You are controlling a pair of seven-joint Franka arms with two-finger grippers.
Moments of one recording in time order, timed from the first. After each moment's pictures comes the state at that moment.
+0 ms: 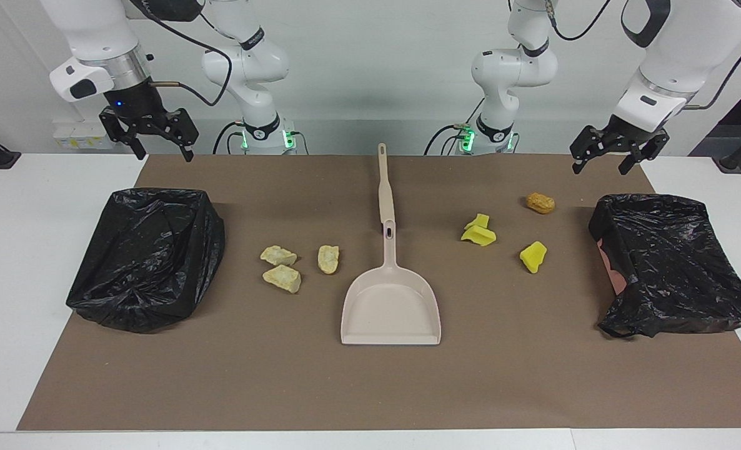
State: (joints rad) left arm -0.06 -0.03 -0.01 -1.60 -0.01 1.56 0.02; right arm 0.09 -0.11 -0.14 -1.68 0.00 1.63 0.04
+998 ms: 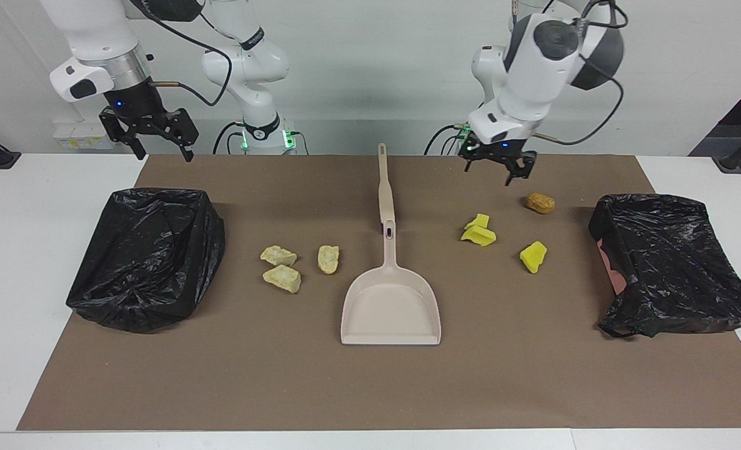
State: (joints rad) left arm -0.42 -0.10 -0.04 -1.93 -0.07 1.73 0.07; right arm 0.09 -0.11 -0.14 -1.68 0.00 1.63 0.04
